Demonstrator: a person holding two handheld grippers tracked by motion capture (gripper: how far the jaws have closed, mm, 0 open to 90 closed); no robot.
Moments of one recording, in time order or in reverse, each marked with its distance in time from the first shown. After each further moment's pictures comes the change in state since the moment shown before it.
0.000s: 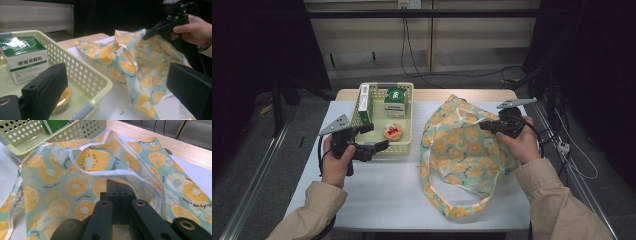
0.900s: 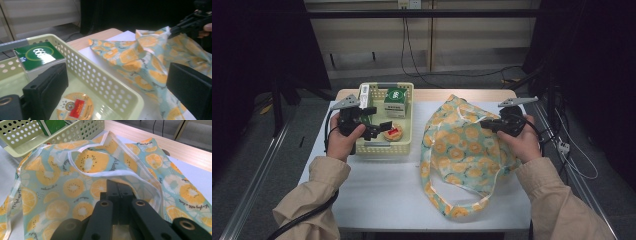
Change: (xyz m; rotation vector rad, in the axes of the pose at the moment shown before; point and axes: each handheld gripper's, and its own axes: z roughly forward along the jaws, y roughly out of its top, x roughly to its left) left arm 0.043 0.031 0.034 0.100 0.062 0.030; right arm -0.004 0.003 -0.001 -0.007 -0.006 0.003
